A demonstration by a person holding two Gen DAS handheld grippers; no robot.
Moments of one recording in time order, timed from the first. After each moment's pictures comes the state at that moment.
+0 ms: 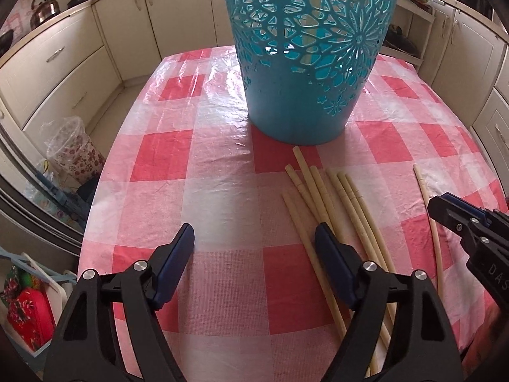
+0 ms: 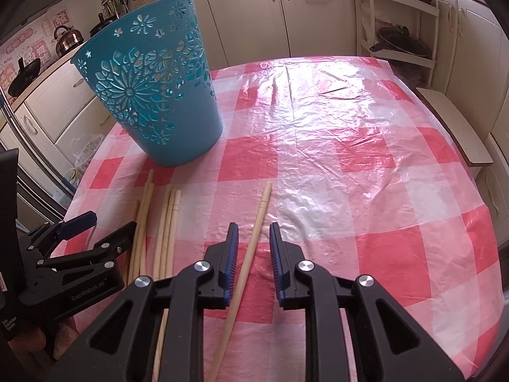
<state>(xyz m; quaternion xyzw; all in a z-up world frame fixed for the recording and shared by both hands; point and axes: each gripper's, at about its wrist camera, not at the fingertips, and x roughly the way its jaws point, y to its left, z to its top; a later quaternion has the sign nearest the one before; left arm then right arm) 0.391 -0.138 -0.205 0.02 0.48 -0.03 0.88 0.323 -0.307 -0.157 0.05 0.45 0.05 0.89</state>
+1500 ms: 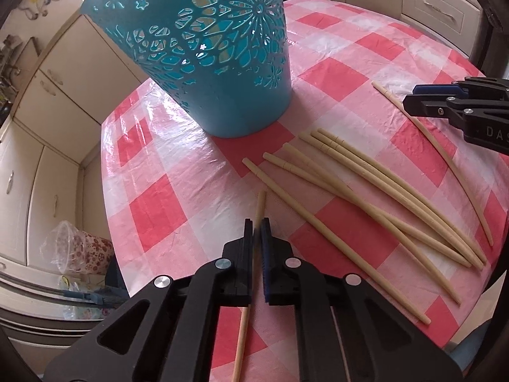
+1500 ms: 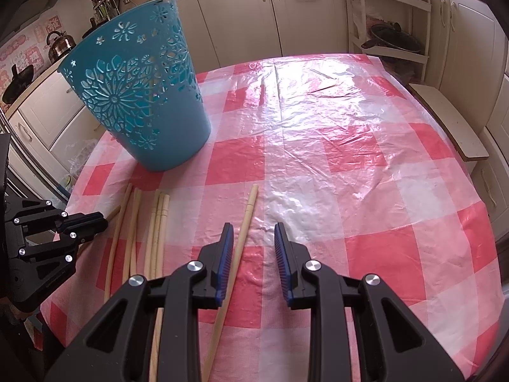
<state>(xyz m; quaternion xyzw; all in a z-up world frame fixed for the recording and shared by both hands) 0.396 -0.143 -0.197 0.26 0.48 -0.18 0.82 0.324 -0.310 -0.156 0.05 0.45 0.04 0.89</state>
